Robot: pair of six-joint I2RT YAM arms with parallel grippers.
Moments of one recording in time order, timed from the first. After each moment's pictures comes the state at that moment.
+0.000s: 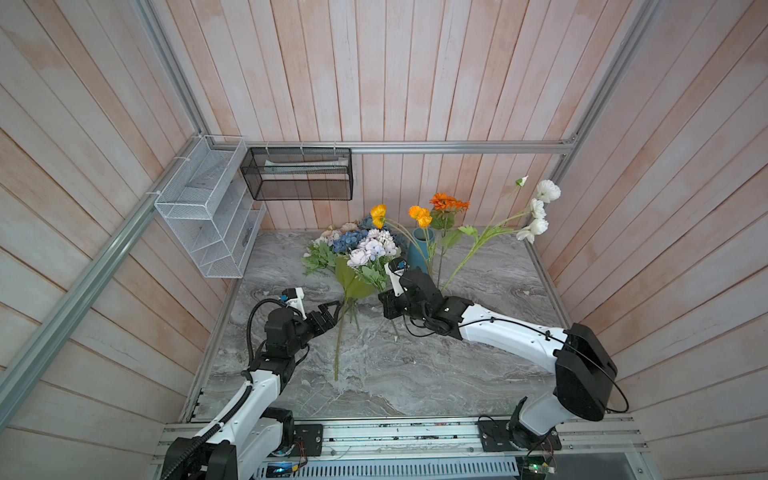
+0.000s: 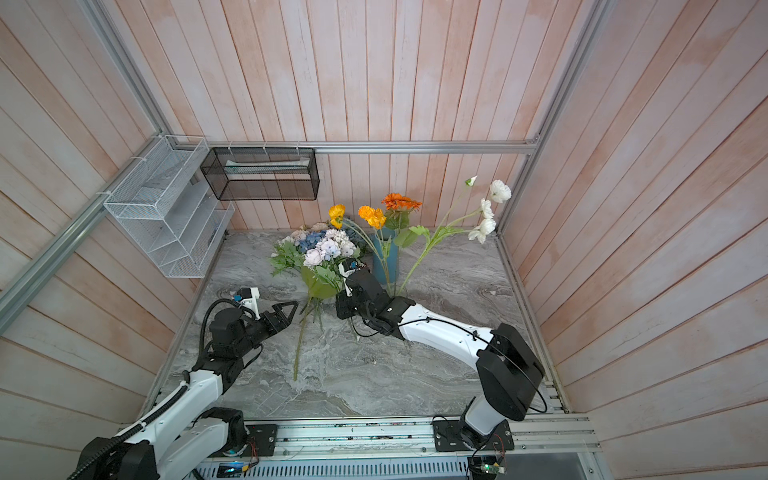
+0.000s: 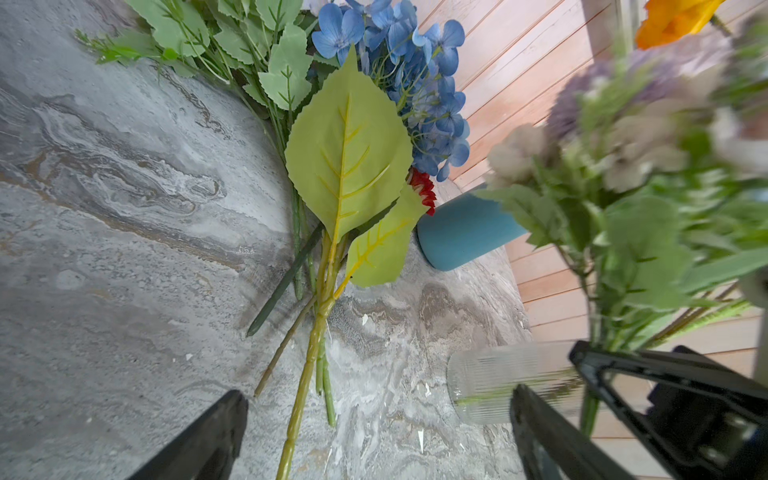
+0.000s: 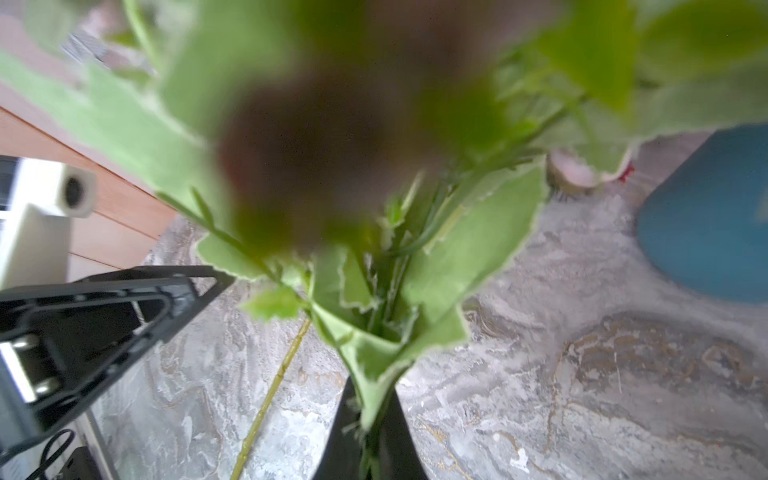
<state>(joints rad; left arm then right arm) -0.13 0.96 0.32 0.26 0.38 -0.70 0.90 1.56 1.13 -0.11 0.03 0.45</state>
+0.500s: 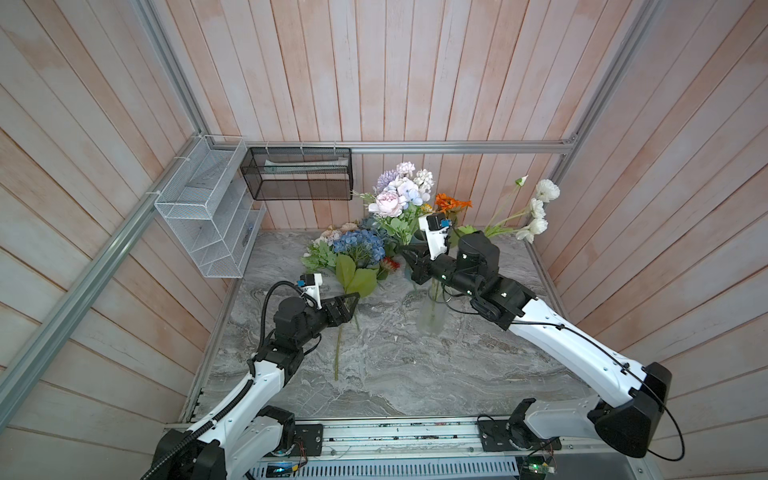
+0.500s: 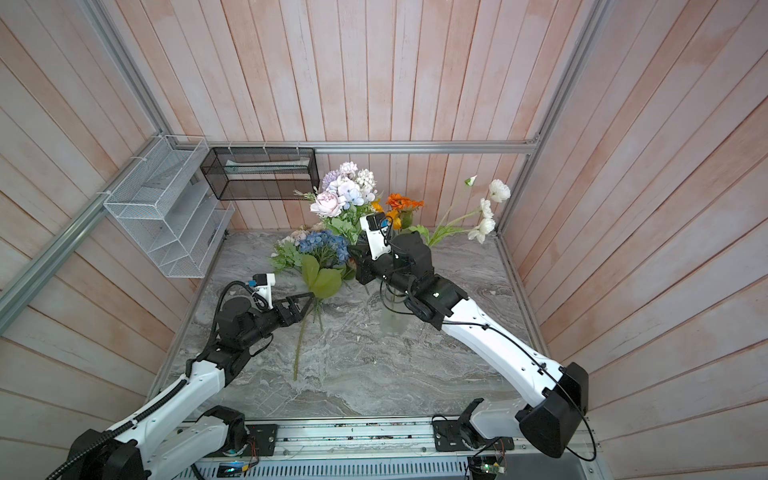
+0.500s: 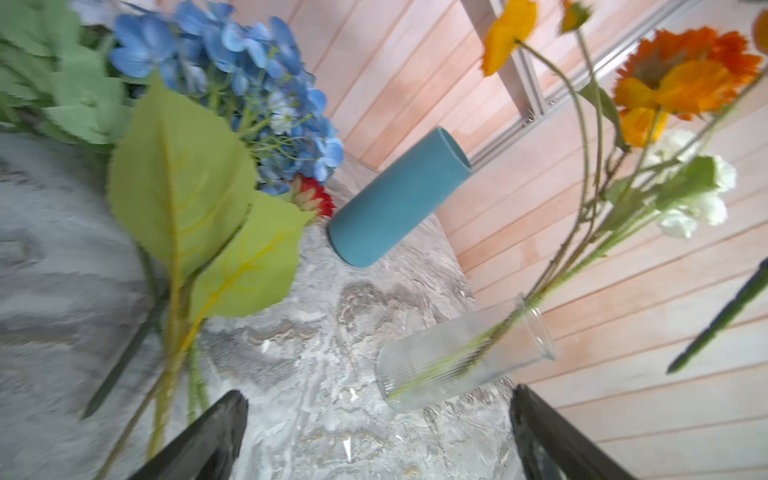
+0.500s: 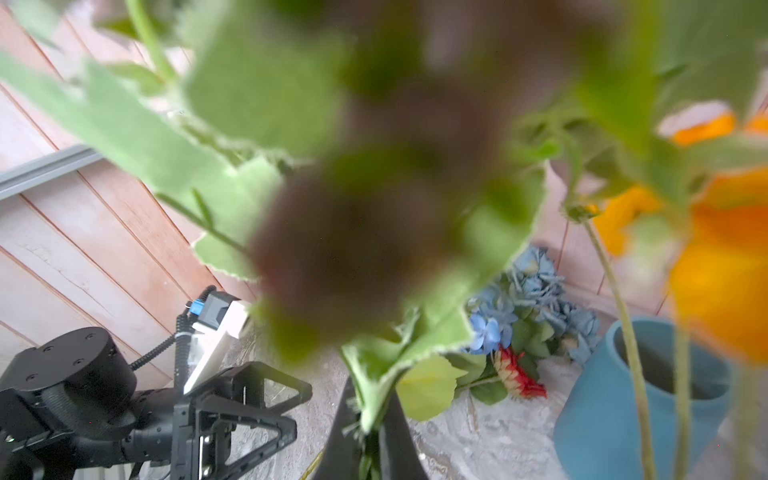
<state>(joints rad) -0.32 1.00 0.47 0.30 0.40 -0.66 0.76 1.30 1.29 -0.12 -0.12 0.23</state>
